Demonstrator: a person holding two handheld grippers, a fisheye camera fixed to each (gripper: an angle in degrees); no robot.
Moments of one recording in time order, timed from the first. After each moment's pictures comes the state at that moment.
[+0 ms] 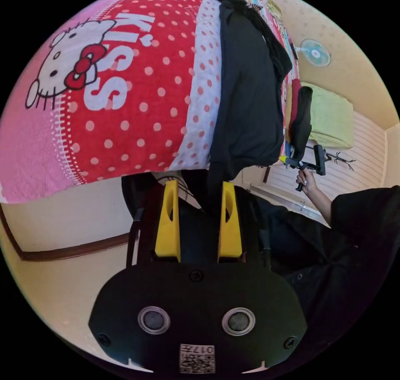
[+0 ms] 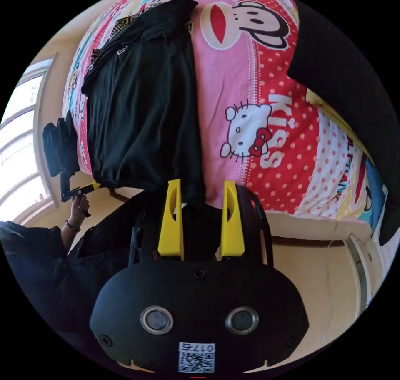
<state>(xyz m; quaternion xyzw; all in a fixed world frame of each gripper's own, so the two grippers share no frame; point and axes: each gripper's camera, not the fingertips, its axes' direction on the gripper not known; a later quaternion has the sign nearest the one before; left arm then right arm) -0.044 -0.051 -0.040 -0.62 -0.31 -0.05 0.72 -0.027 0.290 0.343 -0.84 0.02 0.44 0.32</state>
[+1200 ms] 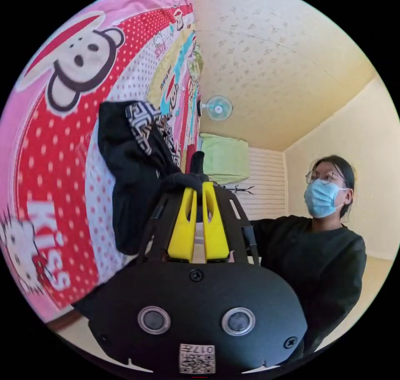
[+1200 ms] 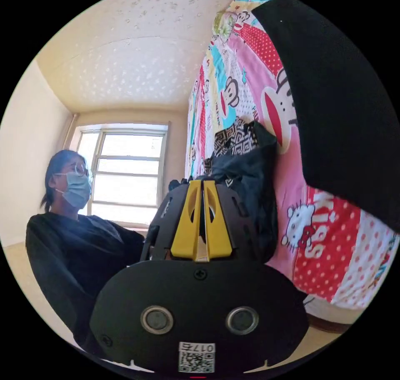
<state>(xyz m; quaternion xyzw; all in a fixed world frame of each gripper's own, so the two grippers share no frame) 0.015 -0.204 0.073 -0.41 0.01 -0.14 0.90 0.186 0.342 0.389 -0.47 -0.05 0.66 0.58</state>
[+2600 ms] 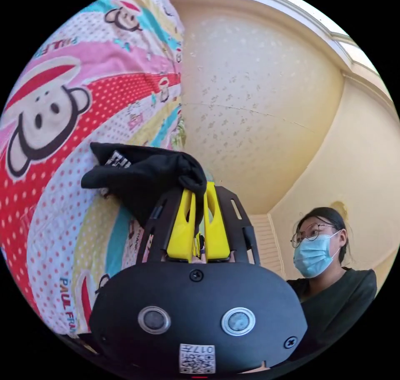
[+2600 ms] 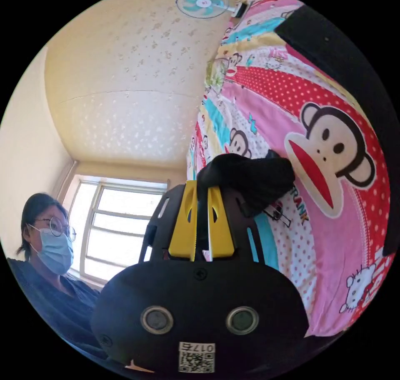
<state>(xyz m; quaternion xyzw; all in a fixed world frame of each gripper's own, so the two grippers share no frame) 0.112 -0.167 0.152 -0.15 0.04 -0.15 0.98 0.160 0.341 0.460 -0.32 0.05 0.71 0.63</state>
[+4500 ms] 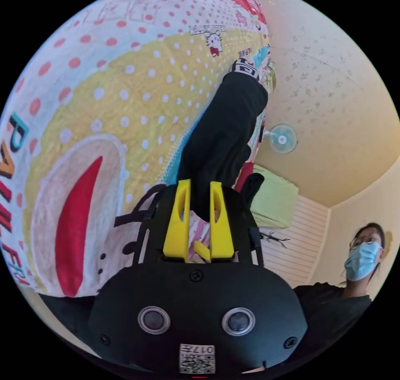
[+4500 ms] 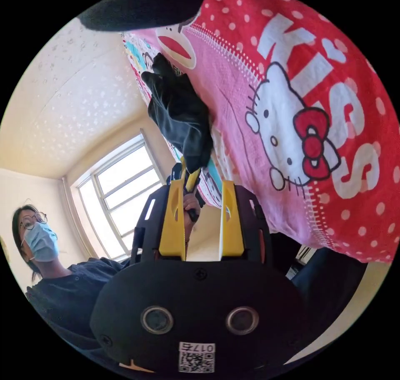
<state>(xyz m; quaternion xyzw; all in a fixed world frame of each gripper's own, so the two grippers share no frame) 0.007 0.163 0.125 -0.34 -0.17 -0.27 0.88 0.107 0.458 0.301 -0.44 -0.04 0.85 0.29</state>
